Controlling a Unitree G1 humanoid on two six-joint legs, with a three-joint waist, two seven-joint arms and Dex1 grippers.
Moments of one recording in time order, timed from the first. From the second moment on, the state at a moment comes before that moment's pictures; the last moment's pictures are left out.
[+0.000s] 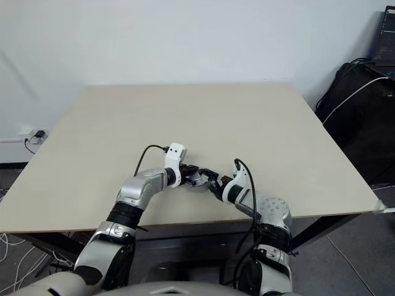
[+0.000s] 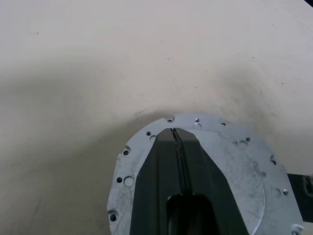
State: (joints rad) left arm -0.52 0.04 -0.09 0.43 -0.16 0.67 -0.48; right arm -0.34 0.13 -0.51 0.21 0.85 1.21 0.09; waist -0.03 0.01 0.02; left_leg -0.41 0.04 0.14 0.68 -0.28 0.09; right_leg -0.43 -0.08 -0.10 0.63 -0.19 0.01
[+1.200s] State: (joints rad) left arm -0.17 -0.05 0.03 0.10 -0.17 0.46 -0.24; right arm -0.29 0.15 -0.55 0.19 0.92 1.23 0.03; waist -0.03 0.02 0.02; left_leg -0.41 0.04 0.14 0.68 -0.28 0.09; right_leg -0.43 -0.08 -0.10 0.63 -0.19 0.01
